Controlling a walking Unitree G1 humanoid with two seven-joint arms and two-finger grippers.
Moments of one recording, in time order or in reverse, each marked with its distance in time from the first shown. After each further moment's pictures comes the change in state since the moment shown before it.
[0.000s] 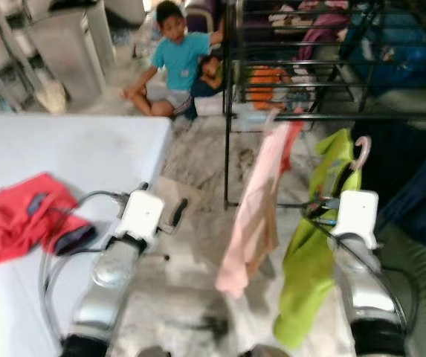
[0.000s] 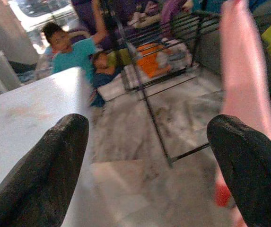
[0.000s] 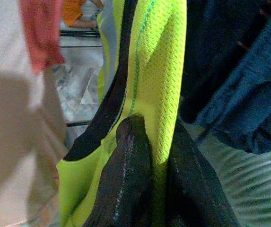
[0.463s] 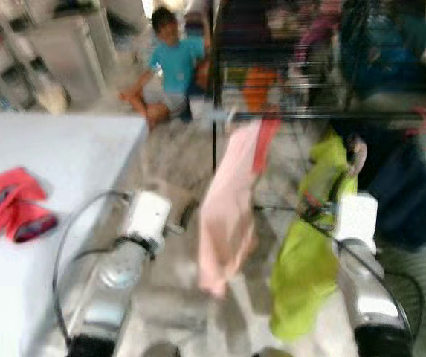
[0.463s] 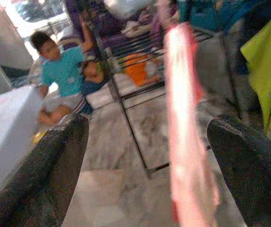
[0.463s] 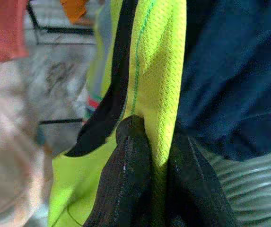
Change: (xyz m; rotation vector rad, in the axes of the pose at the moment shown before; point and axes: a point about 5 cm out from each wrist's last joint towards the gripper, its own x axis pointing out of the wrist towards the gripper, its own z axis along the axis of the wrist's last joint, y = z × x) left arm 0.002 -0.003 0.003 0.001 -0.013 -0.012; right arm -0.001 0.002 -0.005 -0.001 0.019 0.065
